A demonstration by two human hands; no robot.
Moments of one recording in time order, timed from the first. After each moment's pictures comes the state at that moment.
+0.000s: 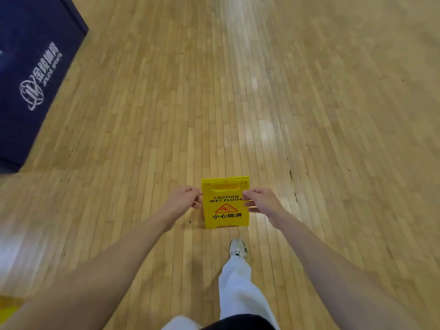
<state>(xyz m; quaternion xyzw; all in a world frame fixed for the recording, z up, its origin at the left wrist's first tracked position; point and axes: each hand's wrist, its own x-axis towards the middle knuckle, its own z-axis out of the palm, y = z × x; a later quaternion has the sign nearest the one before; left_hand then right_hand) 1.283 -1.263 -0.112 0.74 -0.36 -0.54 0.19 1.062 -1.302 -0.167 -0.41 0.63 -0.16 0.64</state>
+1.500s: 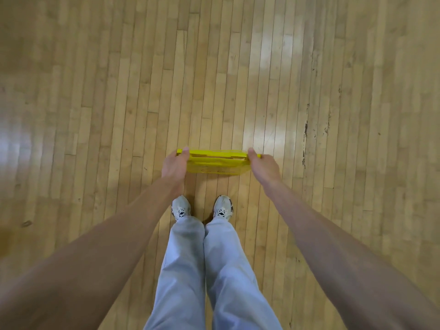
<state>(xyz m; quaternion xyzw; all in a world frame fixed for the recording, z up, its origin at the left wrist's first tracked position) 1.285 -1.383 -0.372 0.80 -0.05 -0.54 0.27 1.093 -1.437 -0.369 -0.41 0.75 0.00 0.52</state>
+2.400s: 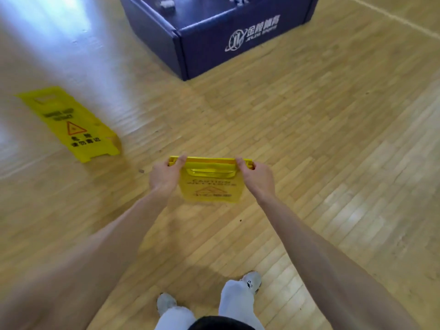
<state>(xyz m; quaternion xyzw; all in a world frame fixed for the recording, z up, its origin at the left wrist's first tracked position) 1.474 -1.069 -0.089 0.89 0.09 -0.15 0.42 1.375 -1.245 -0.094 -0.79 0.40 -0.02 0.46</state>
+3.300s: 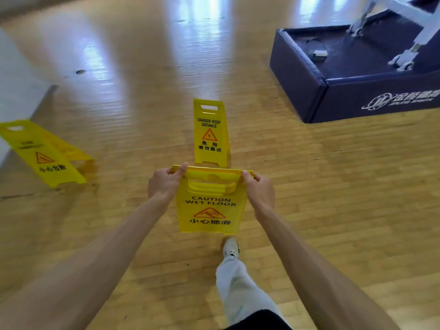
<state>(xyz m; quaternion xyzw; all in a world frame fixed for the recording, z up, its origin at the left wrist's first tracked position) 1.632 -0.613 -0.054 0.86 0.27 -0.02 0.43 1.628 -0.818 -0.079 -0.78 0.24 0.06 0.57</state>
